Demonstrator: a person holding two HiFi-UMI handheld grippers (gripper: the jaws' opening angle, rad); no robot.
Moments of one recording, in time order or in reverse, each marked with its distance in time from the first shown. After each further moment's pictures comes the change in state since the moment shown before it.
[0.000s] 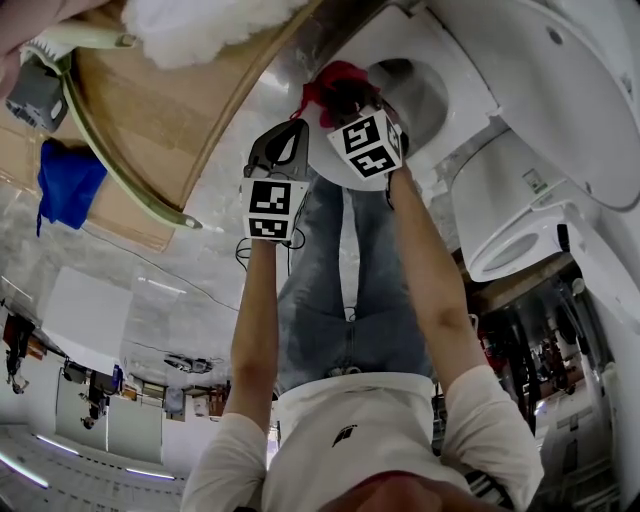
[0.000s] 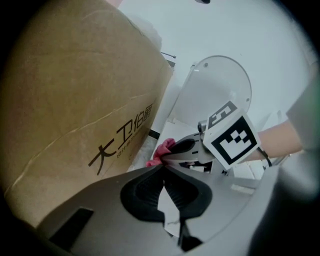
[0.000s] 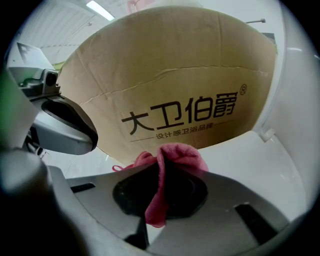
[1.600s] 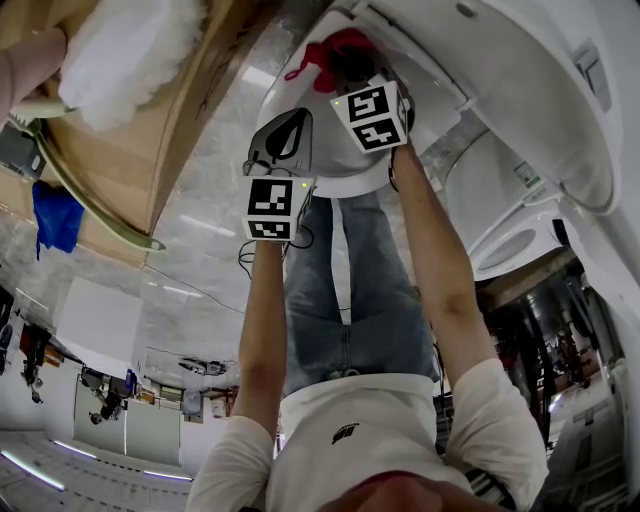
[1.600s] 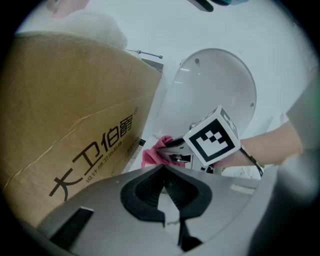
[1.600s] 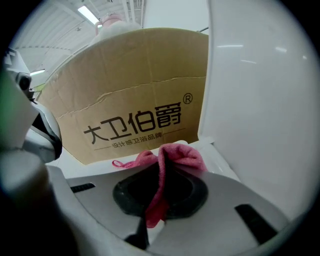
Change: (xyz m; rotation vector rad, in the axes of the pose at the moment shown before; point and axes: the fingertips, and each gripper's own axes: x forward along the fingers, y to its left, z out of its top) left arm 0.056 -0.068 0.071 0.022 -0.050 -0.015; right arm -0.040 -0.139 0.005 0.090 -0.097 -0.174
